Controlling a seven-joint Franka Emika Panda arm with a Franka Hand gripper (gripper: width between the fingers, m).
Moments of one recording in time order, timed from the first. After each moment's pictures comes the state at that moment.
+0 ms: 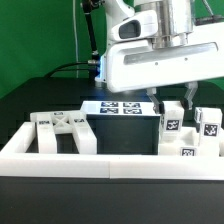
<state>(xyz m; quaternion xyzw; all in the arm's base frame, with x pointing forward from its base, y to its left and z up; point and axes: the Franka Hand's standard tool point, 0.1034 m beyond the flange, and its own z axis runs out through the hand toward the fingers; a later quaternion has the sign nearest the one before) 0.610 0.046 0.090 -1.00 0.00 -0.04 0.07</state>
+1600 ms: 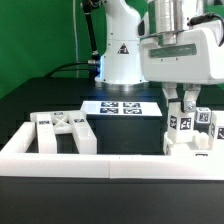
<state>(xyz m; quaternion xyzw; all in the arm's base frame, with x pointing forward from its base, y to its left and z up) 0.610 0.067 0.091 -0.79 0.61 -0.04 0.09</state>
